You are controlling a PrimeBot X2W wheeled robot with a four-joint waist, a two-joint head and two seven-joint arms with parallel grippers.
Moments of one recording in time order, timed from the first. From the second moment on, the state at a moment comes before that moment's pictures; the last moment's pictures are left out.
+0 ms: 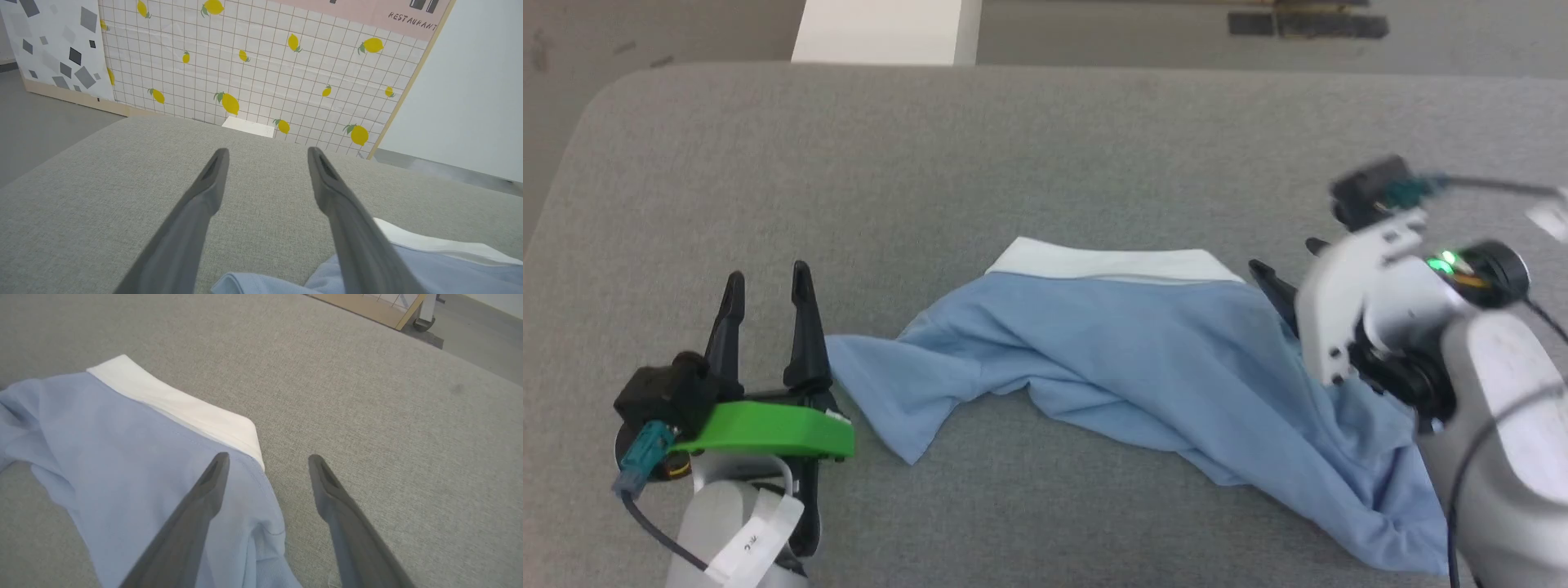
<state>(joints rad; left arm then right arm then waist) -0.20 0.05 0.08 0.12 -0.27 -0.11 -0.26 -0.50 -0.24 0.20 0.16 0.31 0.13 0.72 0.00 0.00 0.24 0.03</state>
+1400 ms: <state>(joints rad) -0.29 0.05 -0.01 0.12 -0.31 -0.11 -0.26 -1.05 -0.25 0.24 0.54 -0.06 0.13 0.75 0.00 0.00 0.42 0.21</state>
